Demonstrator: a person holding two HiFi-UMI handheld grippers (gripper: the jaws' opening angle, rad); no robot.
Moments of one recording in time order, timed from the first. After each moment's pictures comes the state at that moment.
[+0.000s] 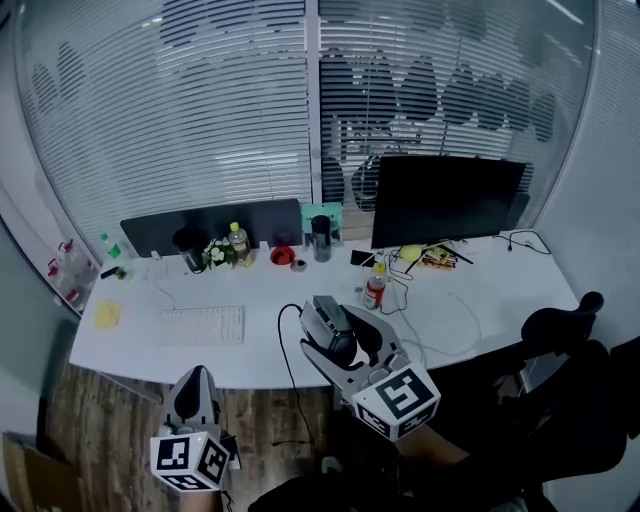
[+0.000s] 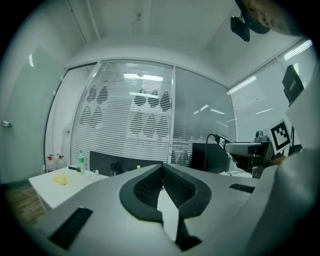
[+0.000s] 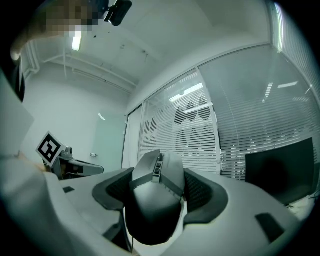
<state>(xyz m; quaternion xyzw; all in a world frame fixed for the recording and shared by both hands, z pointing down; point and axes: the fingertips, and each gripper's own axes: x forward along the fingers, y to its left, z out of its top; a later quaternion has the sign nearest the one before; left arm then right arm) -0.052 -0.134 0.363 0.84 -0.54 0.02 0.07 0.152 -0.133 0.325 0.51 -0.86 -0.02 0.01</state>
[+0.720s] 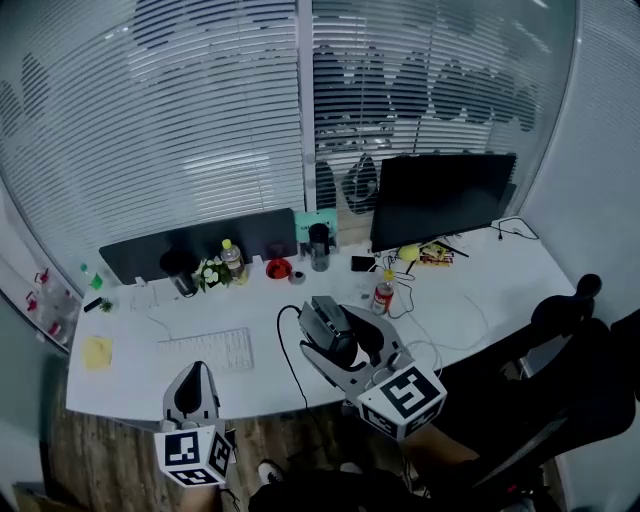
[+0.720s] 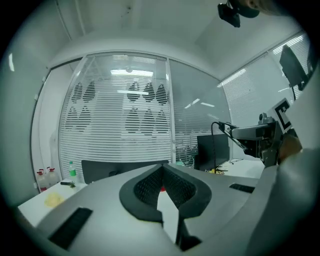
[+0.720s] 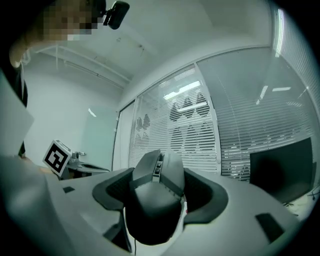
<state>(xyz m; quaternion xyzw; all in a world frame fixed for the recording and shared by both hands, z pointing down) -0.087 -0.251 0.372 0.86 -0.50 0.07 0.03 0.110 -0.209 0.321 0.55 -0.83 -0.01 0.01</state>
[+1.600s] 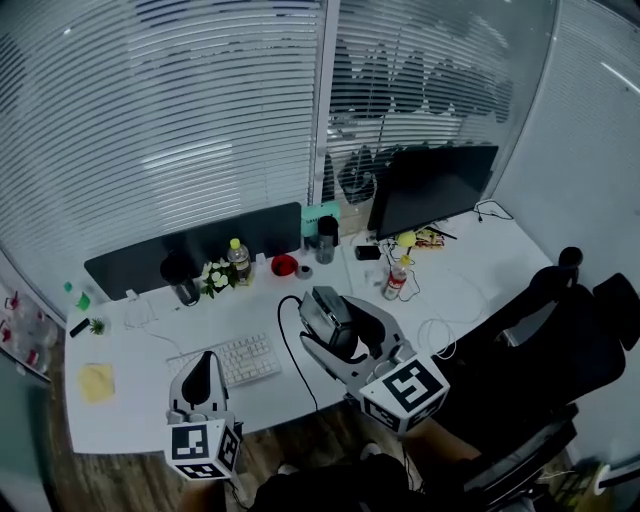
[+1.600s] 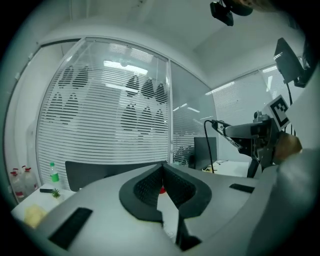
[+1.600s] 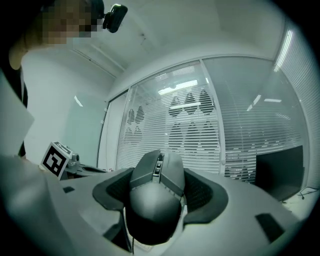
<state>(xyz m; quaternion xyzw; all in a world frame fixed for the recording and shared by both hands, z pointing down) -0.162 -0.349 0.384 0.92 -0.39 0.06 0.04 0.003 -0.281 0.318 0.62 -0.78 -0.01 0.04</state>
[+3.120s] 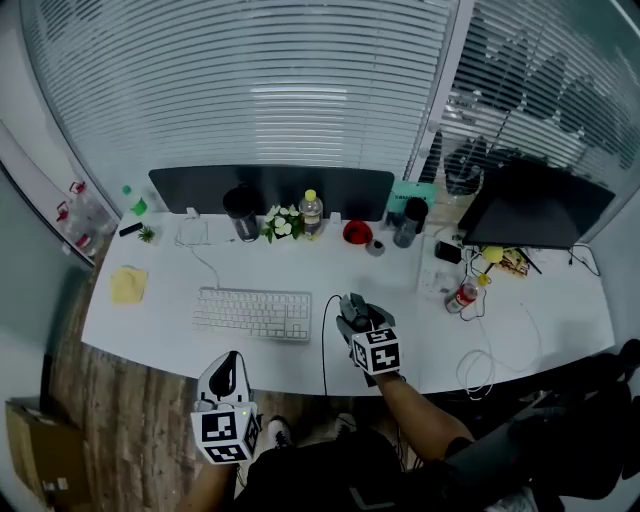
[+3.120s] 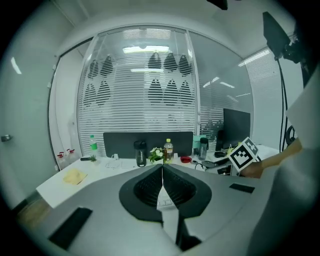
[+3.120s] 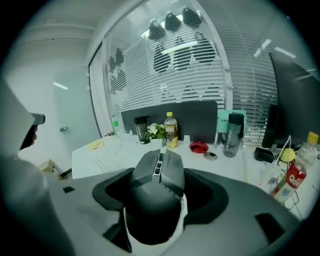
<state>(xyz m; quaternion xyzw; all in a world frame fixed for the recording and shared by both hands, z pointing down) -0.184 -0.315 0.496 0.80 -0.57 0.16 0.11 0.068 -0.396 0.639 0.57 -0.77 0.22 0.20</state>
